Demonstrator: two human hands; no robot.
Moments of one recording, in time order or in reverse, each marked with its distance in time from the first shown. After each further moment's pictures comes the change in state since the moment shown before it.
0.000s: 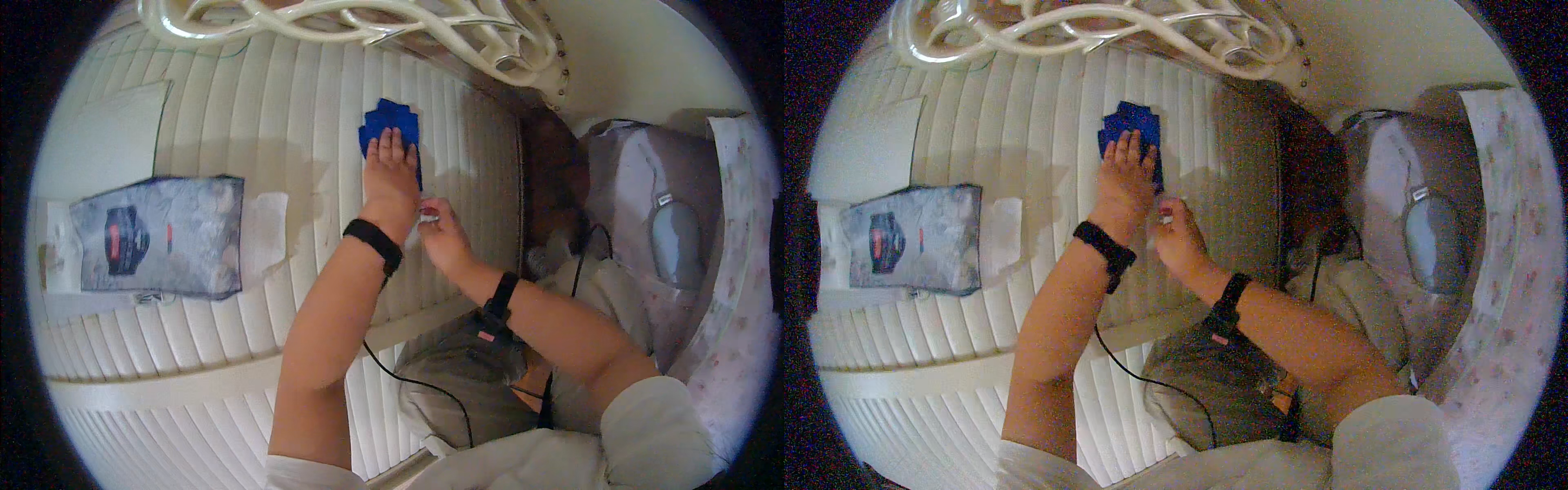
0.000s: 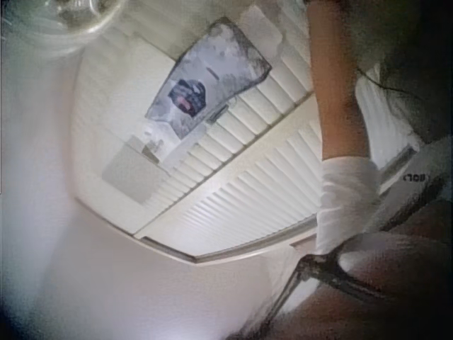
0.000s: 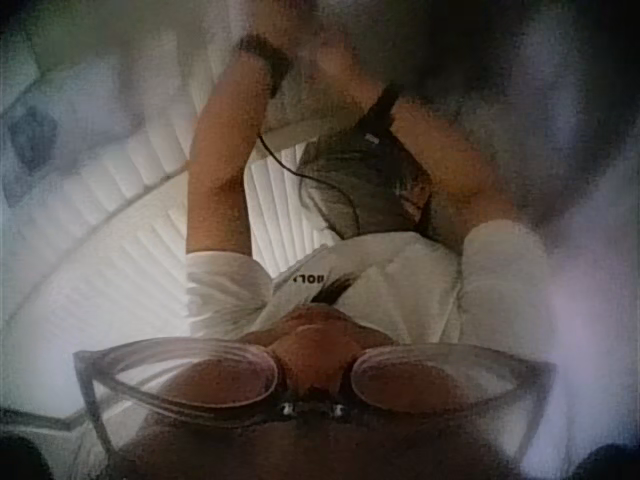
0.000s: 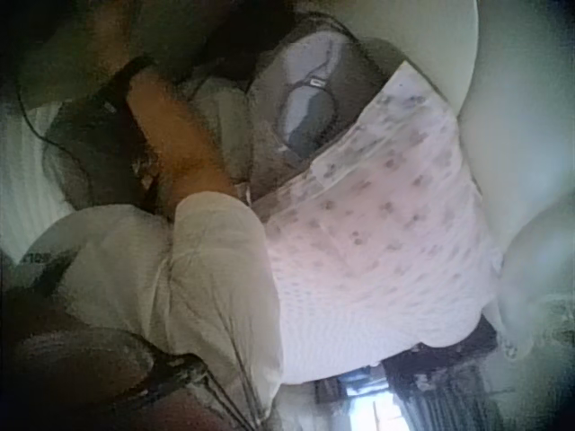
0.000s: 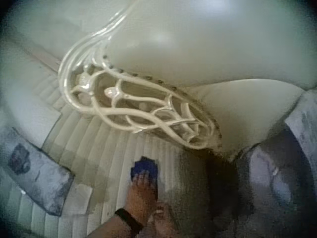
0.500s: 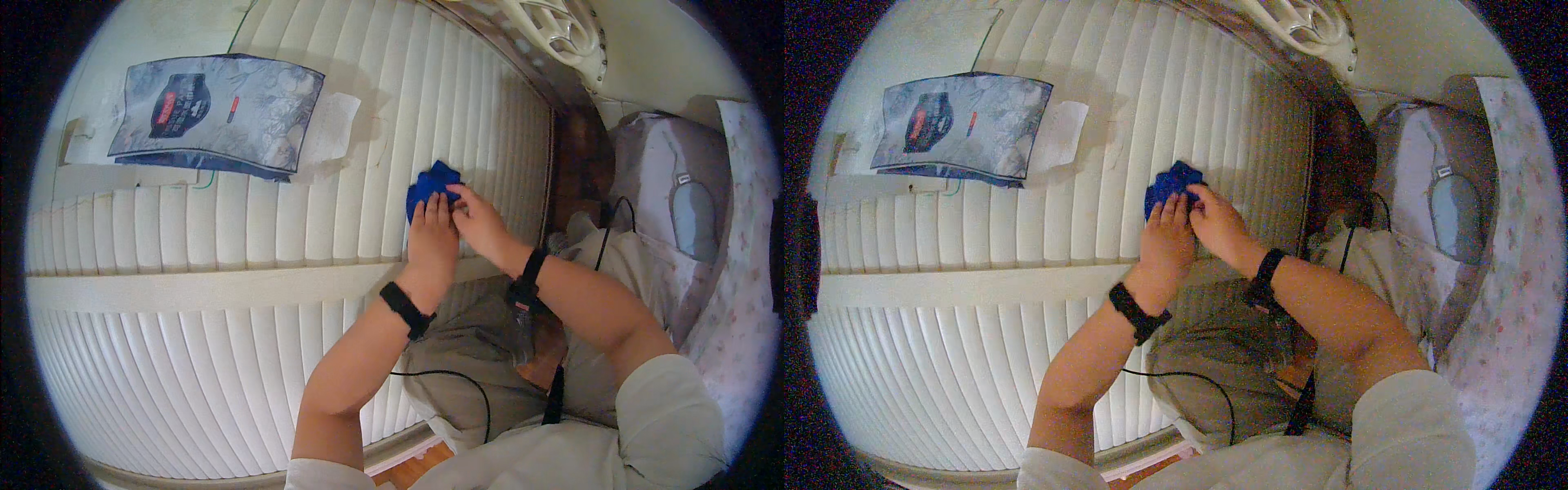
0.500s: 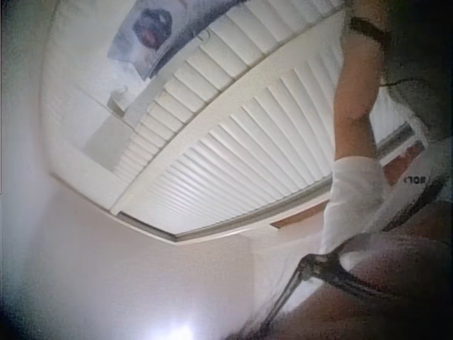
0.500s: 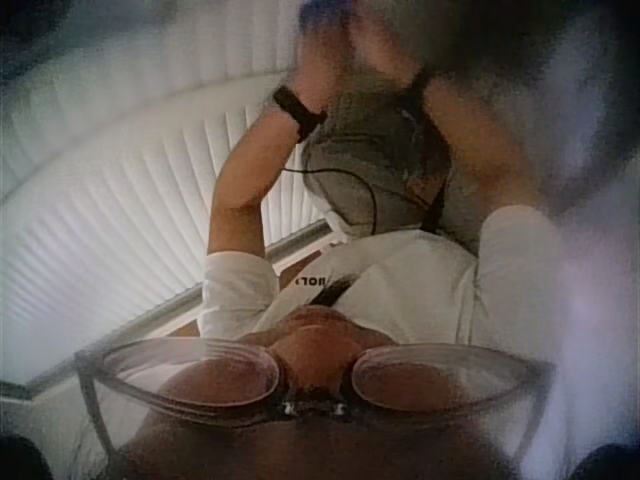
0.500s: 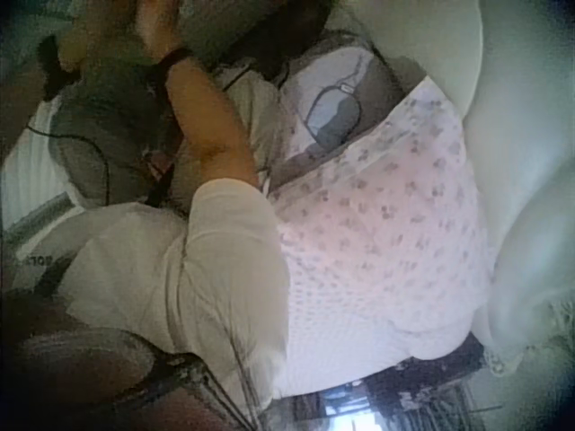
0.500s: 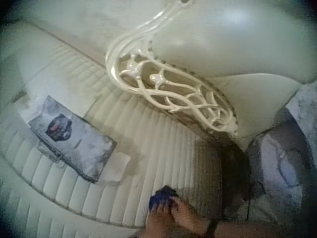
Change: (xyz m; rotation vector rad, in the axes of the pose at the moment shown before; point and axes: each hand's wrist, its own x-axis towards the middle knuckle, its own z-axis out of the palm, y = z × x) left_hand -0.171 0.052 0.039 -0.269 0.030 0.012; right_hand -0.045 0.005 -0.005 -0.264 -0.389 -0.038
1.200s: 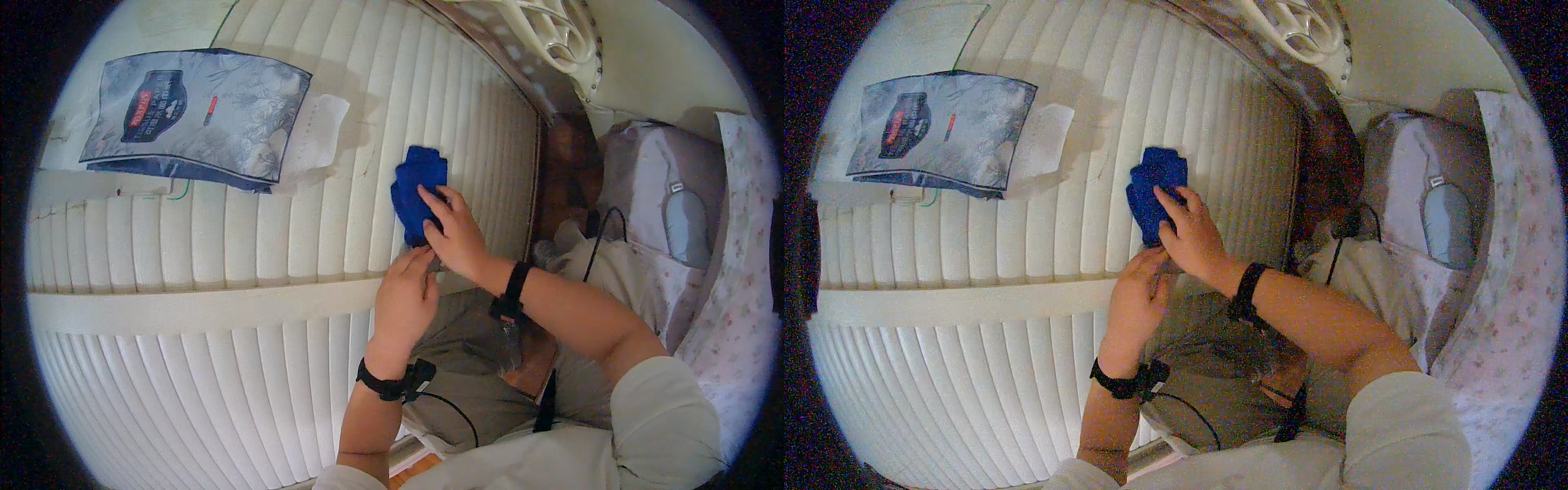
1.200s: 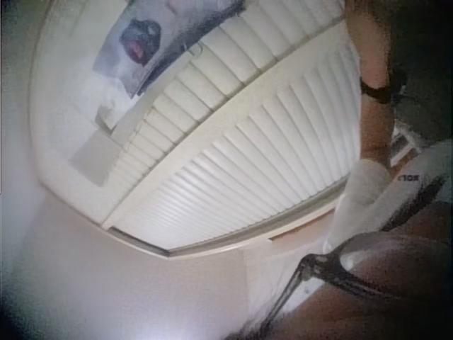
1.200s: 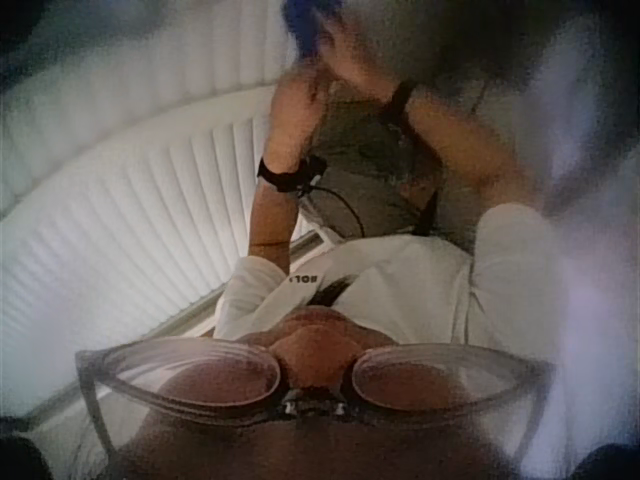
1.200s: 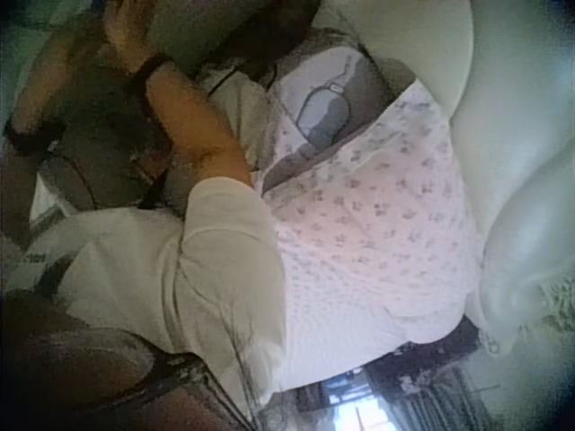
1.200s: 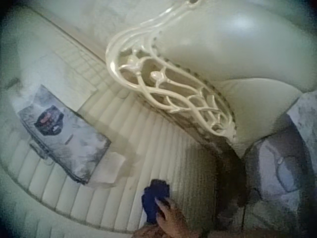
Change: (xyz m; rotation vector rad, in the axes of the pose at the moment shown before) left_hand -0.069 -0.006 -0.021 -1.059 0.313 -0.236; right_hand -0.005 -0.013 0.021 -0.269 0.227 -0.386
